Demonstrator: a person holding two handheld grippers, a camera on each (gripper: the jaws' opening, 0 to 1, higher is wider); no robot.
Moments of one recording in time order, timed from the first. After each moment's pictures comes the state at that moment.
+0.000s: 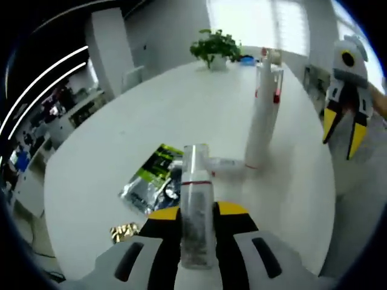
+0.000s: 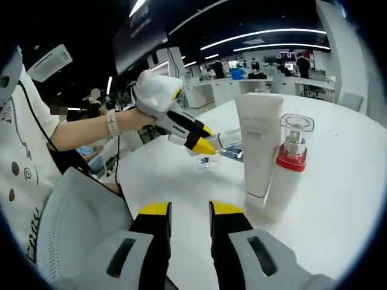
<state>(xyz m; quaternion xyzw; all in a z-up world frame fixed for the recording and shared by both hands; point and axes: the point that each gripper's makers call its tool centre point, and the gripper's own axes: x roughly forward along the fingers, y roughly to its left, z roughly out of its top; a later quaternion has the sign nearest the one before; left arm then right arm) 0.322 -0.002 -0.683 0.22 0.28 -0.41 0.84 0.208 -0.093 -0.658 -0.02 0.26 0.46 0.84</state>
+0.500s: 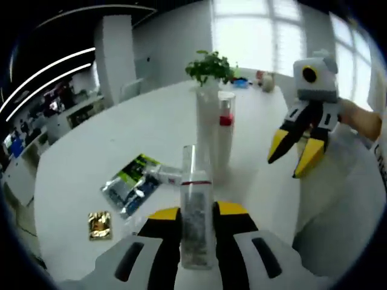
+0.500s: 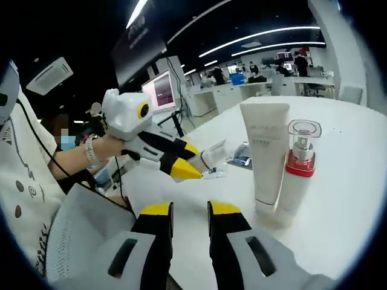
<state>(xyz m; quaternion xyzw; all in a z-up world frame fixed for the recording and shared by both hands) 0.263 -0.020 -0.664 0.15 0.25 -0.44 0.85 0.206 -0.077 -0.642 0.03 0.24 0.47 0.85</state>
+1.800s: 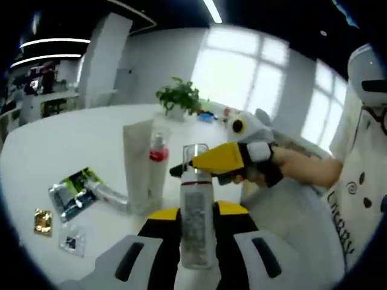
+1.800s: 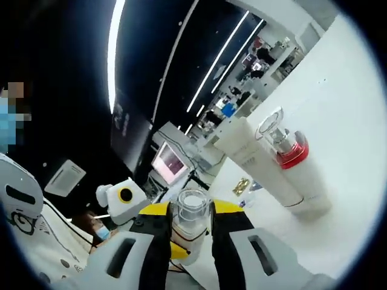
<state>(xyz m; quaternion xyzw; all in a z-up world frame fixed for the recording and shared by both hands) 0.199 -0.086 -0.623 -0.01 0.23 -0.55 0.81 0.229 -0.082 -0.595 0.36 0.17 0.44 0.81</state>
